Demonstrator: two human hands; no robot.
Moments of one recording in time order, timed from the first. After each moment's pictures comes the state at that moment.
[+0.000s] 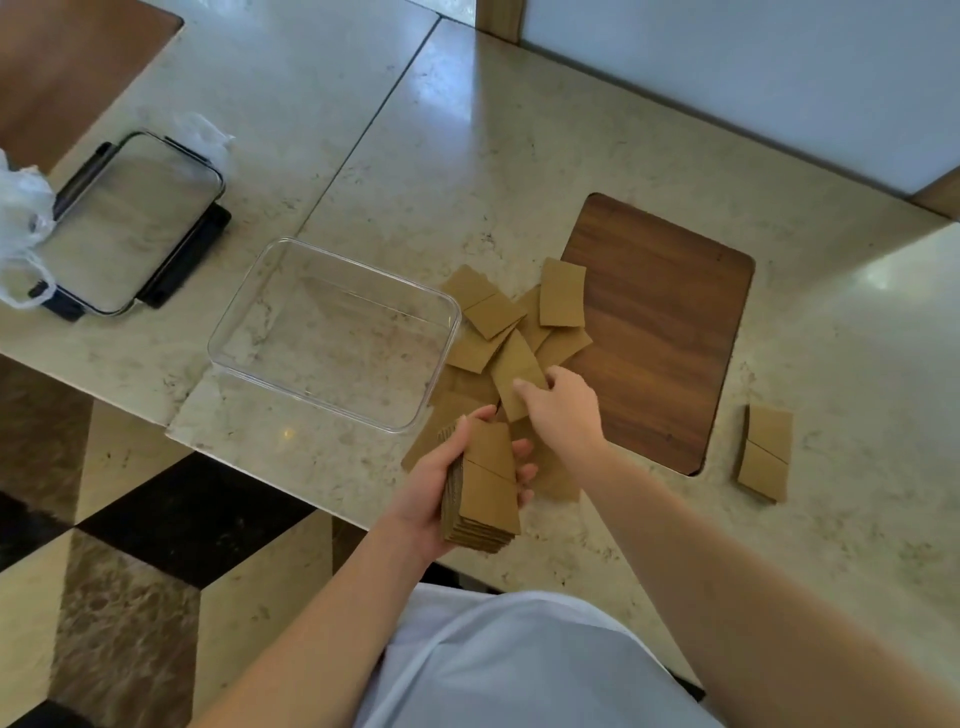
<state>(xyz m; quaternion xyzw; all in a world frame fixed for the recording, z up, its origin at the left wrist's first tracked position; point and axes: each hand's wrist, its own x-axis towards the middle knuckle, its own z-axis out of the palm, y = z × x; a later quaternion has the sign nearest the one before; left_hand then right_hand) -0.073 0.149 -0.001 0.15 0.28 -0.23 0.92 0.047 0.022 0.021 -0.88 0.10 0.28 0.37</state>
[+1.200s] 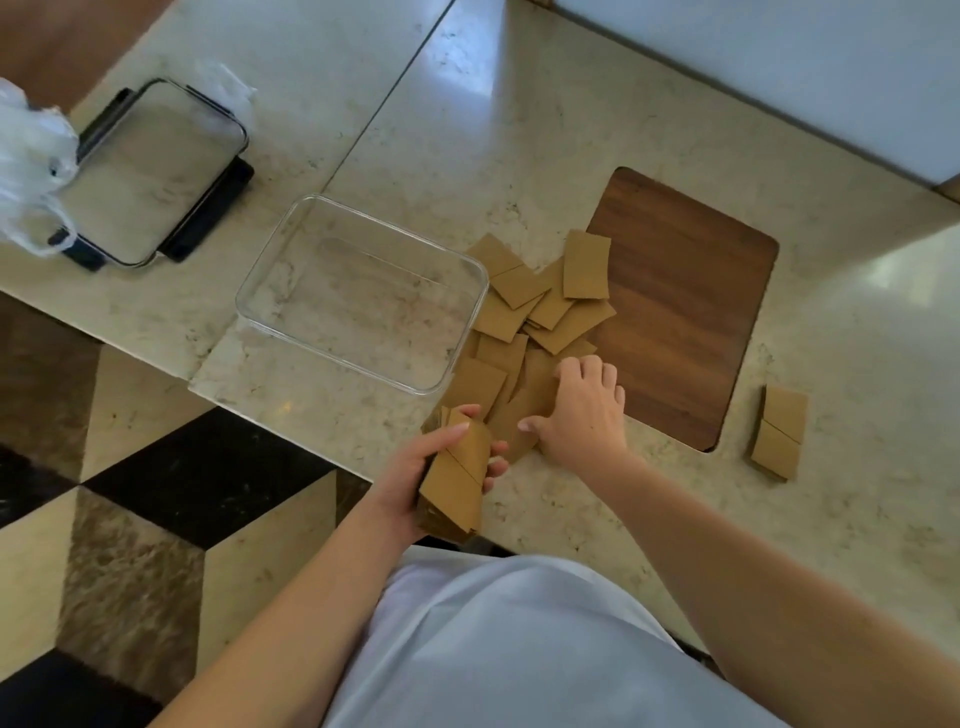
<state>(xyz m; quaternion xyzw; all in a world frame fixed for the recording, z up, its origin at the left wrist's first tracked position) -0.113 0.186 -0.001 0.22 0.32 -0.23 0.89 0.008 0.008 -0.004 -0.98 -0.10 0.17 0.06</state>
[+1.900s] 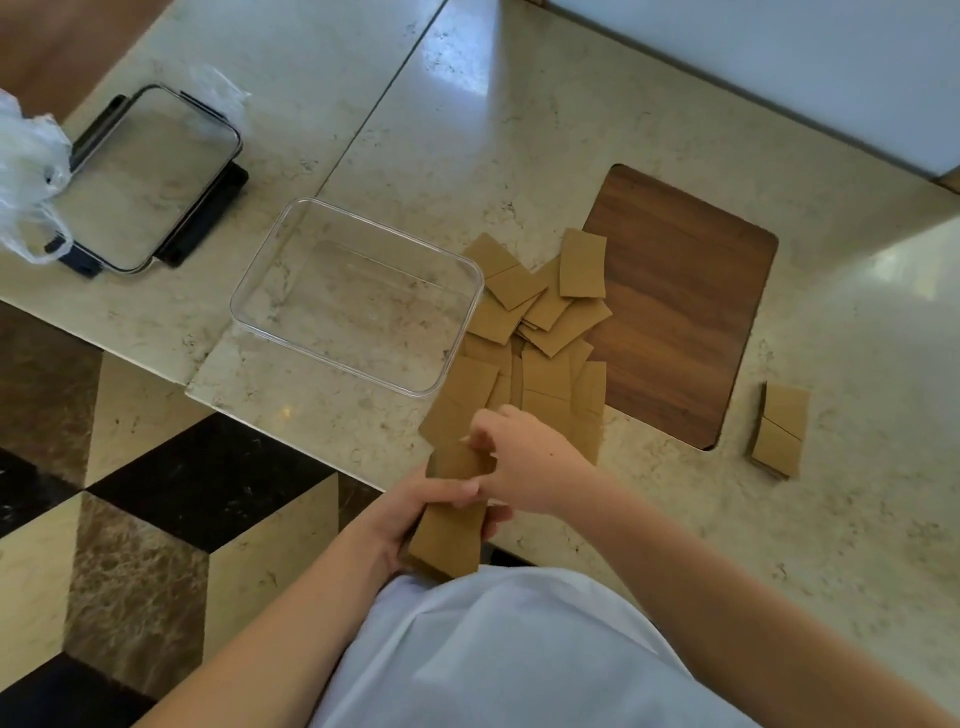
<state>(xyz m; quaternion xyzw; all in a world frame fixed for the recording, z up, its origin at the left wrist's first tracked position) -0.137 0.185 -0.001 0.26 0.29 -0.34 0.86 -0.026 0.039 0.035 -0.85 -0.27 0.41 0.17</state>
